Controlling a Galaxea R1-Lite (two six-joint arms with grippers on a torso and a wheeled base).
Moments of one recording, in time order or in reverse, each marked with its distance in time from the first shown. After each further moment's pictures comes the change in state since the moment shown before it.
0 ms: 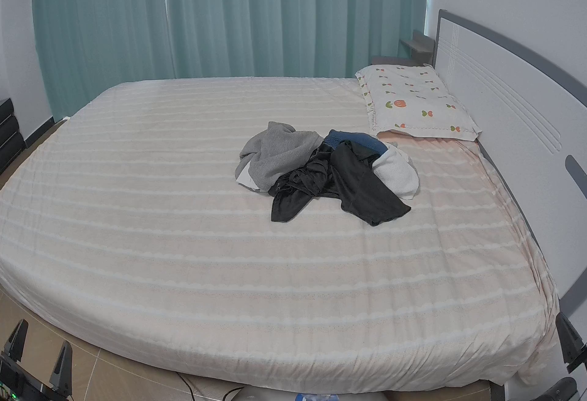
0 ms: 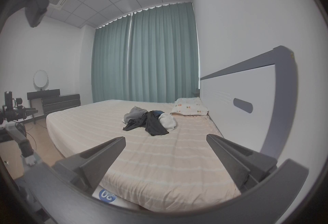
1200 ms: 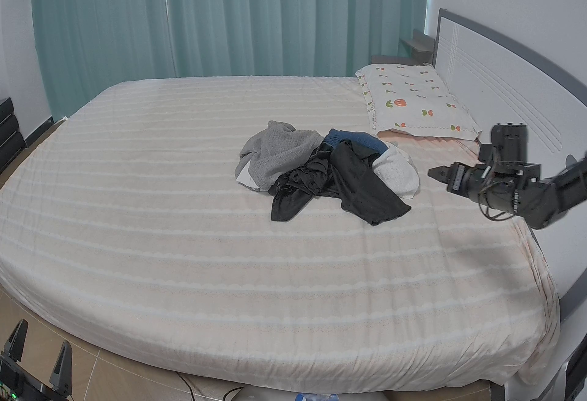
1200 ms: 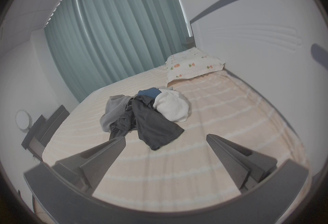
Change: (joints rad) left arm 0.000 0.000 0.000 0.000 0.000 0.000; right arm 0.167 1.731 -0.811 -0.495 -0.174 0.388
